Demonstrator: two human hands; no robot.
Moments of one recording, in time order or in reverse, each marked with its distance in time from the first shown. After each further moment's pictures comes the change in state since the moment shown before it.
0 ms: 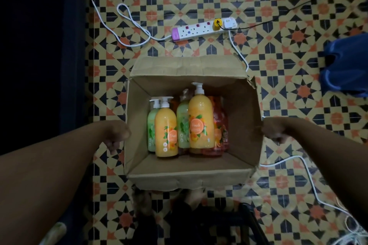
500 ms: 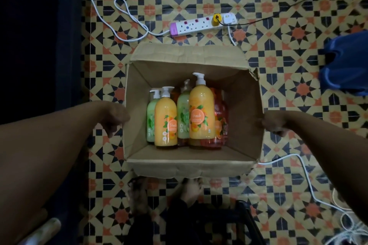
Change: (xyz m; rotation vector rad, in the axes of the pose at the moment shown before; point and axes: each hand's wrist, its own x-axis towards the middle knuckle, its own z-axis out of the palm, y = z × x) left_hand 0.011 0.021 -0.027 0.057 -0.016 0.054; right_hand 0.001 0.002 -0.007 0.082 0.062 0.021
